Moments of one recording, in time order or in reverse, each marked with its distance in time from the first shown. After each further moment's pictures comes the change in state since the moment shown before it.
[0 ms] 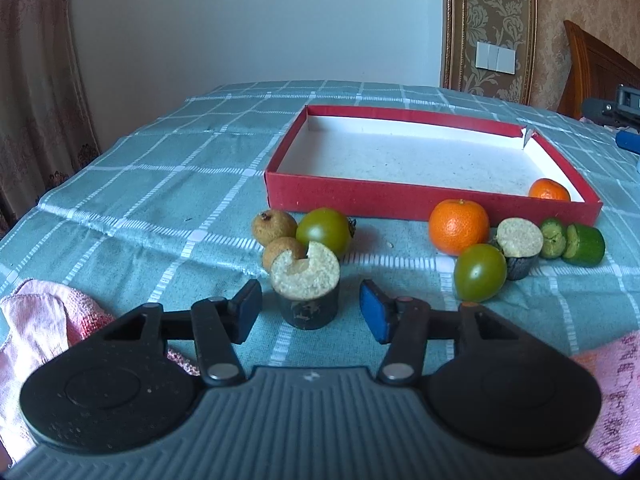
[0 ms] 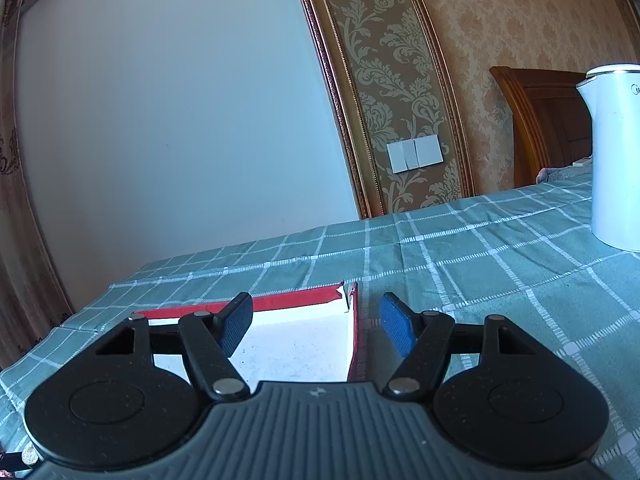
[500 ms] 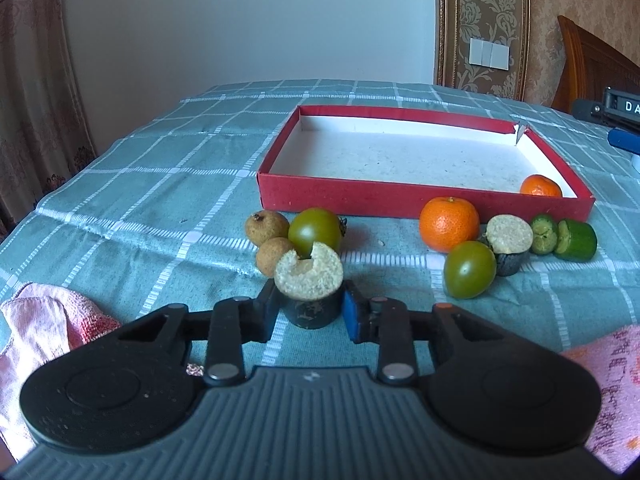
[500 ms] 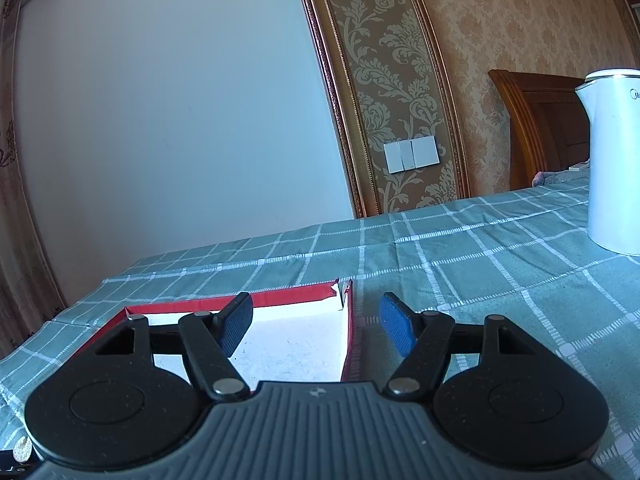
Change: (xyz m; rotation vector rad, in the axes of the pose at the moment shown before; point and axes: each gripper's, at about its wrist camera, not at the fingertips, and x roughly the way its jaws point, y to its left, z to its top) left arm -0.006 -0.004 0.001 0.015 0.004 -0.010; right arm 0.002 0.001 -0.002 -0.018 0.000 -0.017
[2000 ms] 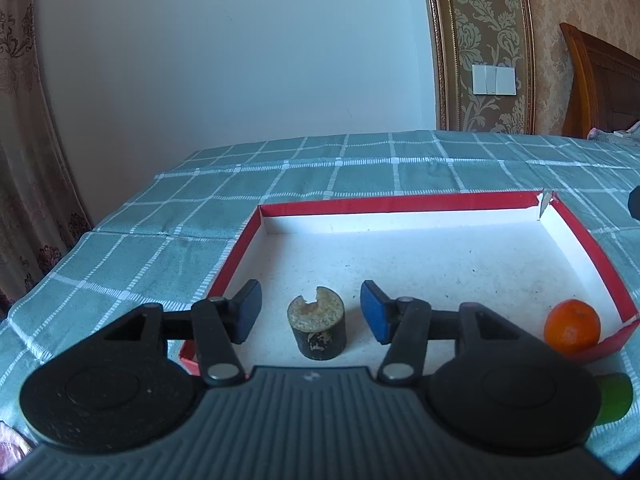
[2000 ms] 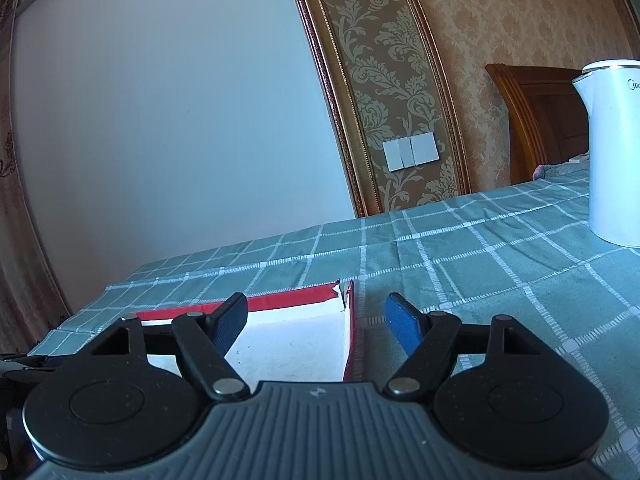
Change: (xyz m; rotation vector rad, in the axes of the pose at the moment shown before) left arm 0.066 -0.048 0.089 0.069 -0.115 0.057; right arm 0.000 -0.003 0.002 0.027 0.004 0.008
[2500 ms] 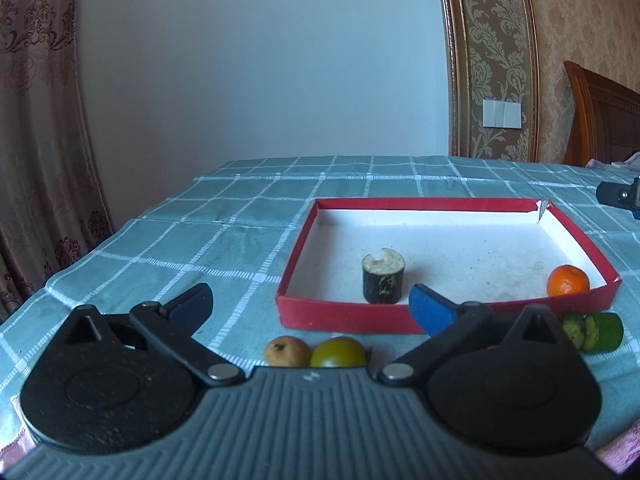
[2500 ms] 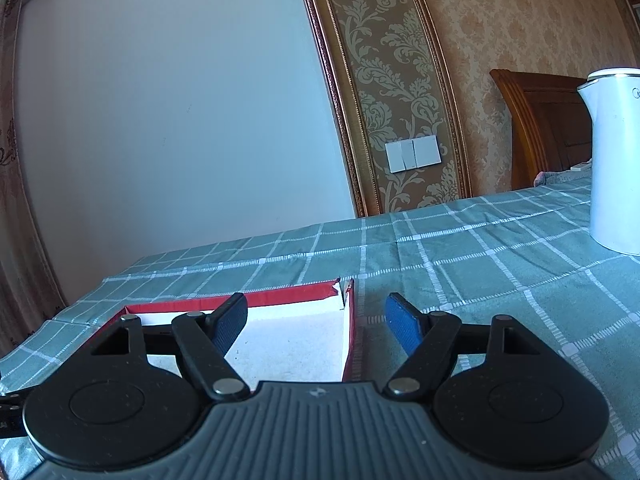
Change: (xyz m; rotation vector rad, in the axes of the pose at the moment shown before) left arm -0.058 0.060 -0.051 -0.074 -0.103 0.010; right arm 0.003 0.003 -0.004 -0.034 0.000 -0.004
